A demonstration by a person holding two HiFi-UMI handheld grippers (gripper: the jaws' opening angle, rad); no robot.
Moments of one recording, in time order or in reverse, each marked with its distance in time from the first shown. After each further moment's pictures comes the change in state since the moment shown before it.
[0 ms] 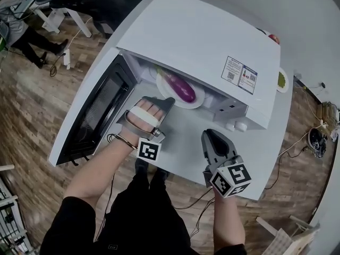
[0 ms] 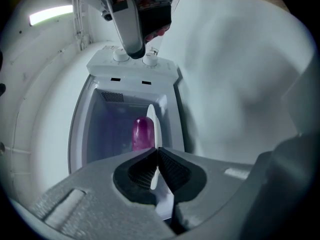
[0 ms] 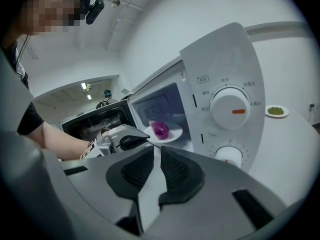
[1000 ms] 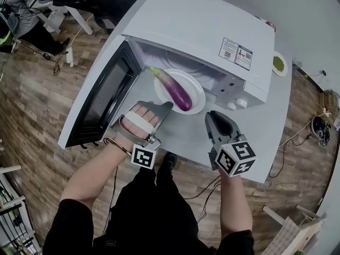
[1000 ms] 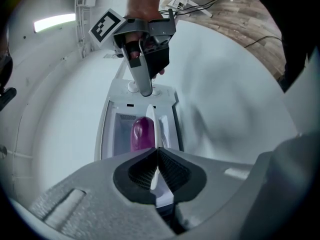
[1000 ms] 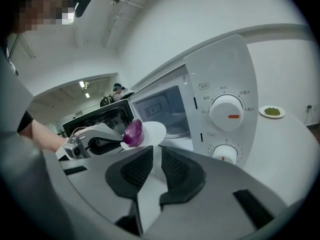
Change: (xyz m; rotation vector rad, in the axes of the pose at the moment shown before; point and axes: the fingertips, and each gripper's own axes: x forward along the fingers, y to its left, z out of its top) left arm -0.089 0.018 0.024 0.014 -0.076 0.002; right arm -0.012 0.007 0.001 0.001 0.028 -0.020
